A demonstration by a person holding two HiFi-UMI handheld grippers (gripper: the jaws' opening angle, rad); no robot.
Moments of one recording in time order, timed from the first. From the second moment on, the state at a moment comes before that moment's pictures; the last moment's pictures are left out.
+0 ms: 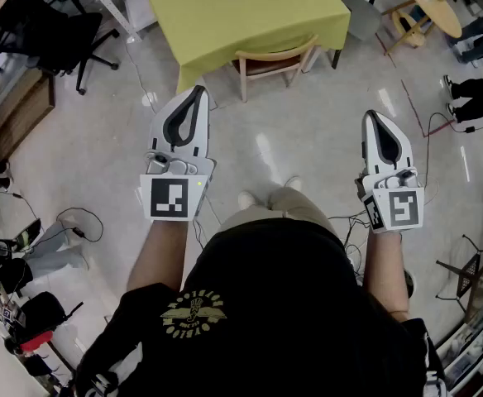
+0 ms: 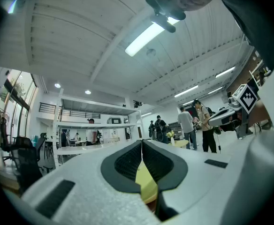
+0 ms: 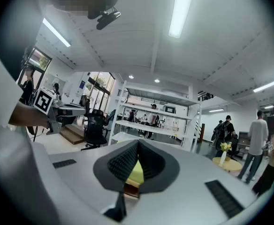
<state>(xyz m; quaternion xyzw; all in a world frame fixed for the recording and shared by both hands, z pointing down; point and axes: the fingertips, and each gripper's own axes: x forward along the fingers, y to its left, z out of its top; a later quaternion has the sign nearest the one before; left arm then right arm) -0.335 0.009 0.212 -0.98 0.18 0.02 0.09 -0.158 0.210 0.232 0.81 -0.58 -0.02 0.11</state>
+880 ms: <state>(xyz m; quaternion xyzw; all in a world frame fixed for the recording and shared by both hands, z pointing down) -0.263 -0.040 0.251 -0.98 0.20 -0.02 0.07 -0.074 0.151 0.266 0.78 -0.62 0.00 0.08</state>
